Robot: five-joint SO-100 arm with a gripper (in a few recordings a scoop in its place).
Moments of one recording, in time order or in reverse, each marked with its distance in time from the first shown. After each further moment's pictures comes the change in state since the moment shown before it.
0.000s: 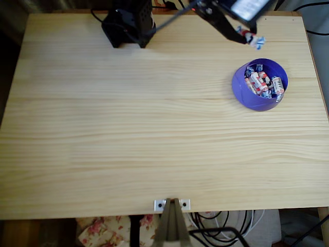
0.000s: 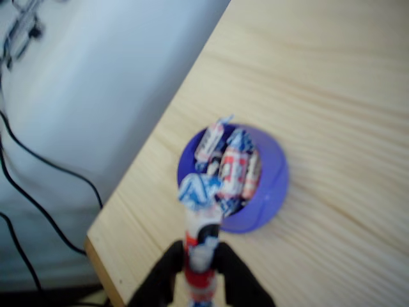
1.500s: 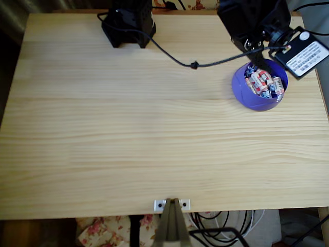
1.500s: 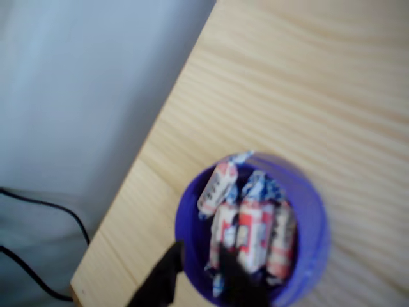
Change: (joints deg) arm 1.8 -34.8 -18.7 -13.4 1.3
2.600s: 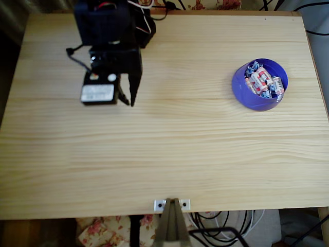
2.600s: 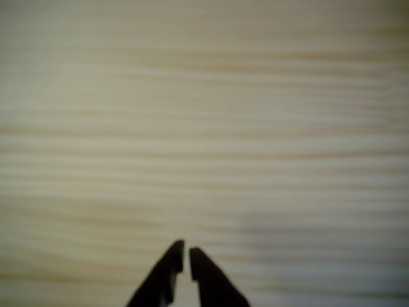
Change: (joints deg) arm 59.4 63.5 50.1 23.5 -39.1
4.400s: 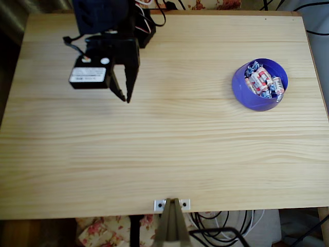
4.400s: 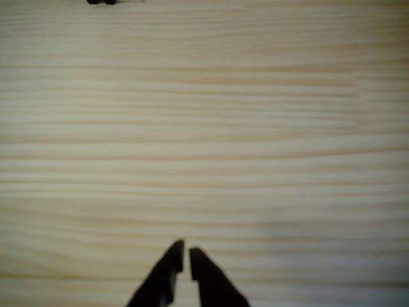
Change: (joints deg) arm 1.3 13.7 1.5 8.1 0.7
